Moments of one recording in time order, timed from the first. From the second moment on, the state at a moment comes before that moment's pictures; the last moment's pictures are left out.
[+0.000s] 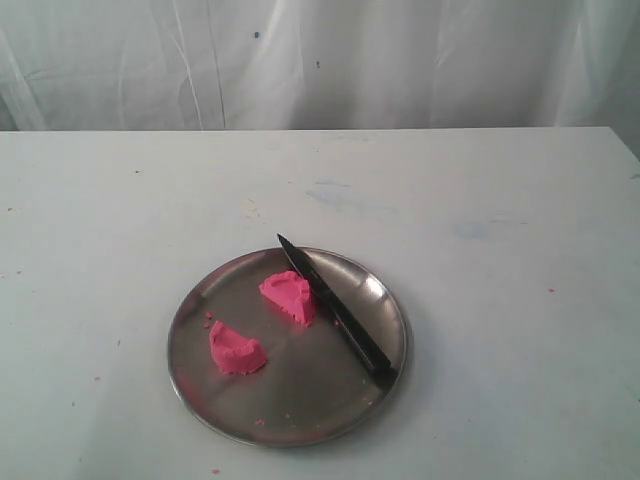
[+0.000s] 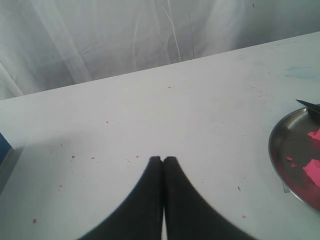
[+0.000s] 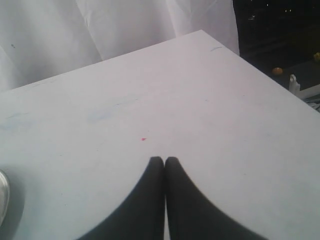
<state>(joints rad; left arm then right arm) 0.07 0.10 -0.34 -0.05 0.56 0.20 -0.13 0.01 0.00 0.01 0.33 0.21</state>
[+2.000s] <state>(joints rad) 0.07 0.01 0.02 -0.15 0.50 0.21 -0.09 0.01 0.00 0.00 0.33 0.22</state>
